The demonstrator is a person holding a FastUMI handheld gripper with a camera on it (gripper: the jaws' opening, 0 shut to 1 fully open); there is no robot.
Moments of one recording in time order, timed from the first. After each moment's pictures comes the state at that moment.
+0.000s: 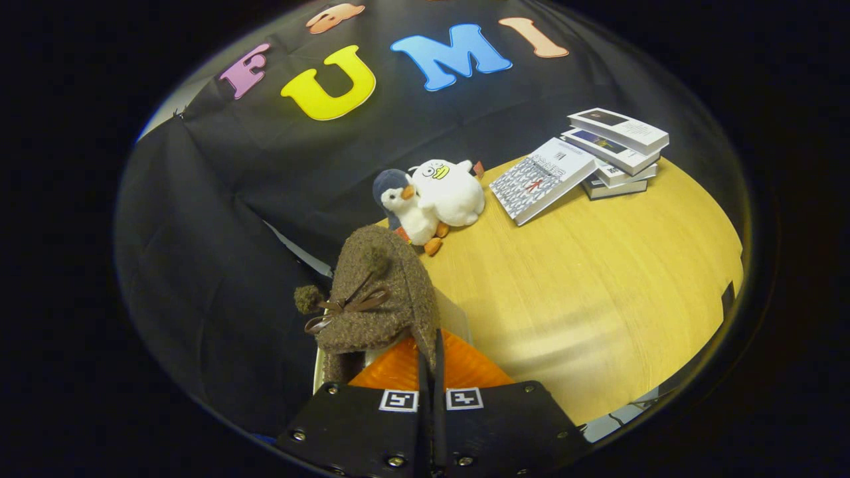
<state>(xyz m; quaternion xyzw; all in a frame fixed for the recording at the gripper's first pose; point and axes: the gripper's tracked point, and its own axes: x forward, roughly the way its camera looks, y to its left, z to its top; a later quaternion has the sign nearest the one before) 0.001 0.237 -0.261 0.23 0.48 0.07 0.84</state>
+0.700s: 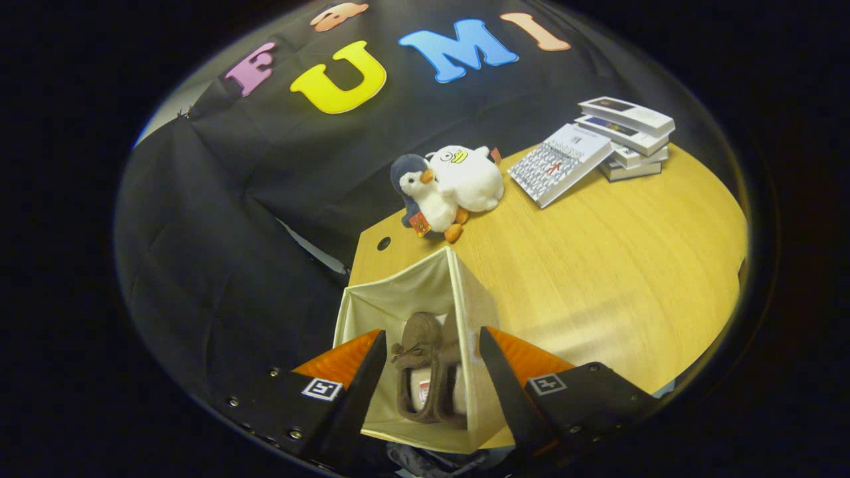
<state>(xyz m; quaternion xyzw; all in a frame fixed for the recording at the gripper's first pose) -0.001 0.252 -0.258 0.22 0.46 0.08 0.86</state>
